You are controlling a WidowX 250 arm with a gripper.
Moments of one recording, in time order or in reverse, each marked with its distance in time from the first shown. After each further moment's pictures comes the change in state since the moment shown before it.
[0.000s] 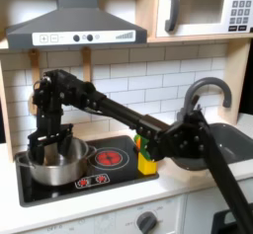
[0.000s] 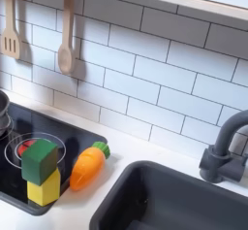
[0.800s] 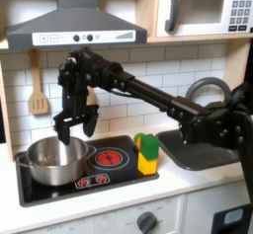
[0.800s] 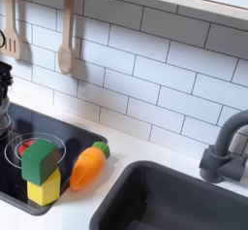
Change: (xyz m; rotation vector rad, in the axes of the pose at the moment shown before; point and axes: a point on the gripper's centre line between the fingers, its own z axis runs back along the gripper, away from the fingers) arm -0.029 -0.038 0.048 -0.089 -0.063 -0.072
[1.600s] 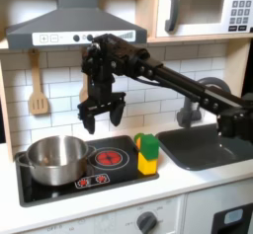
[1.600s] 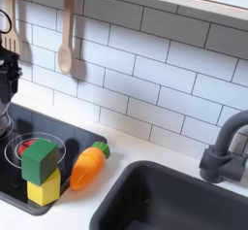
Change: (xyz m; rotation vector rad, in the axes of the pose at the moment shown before) arm -0.039 -0.031 0.039 -0.089 -0.006 -0.115
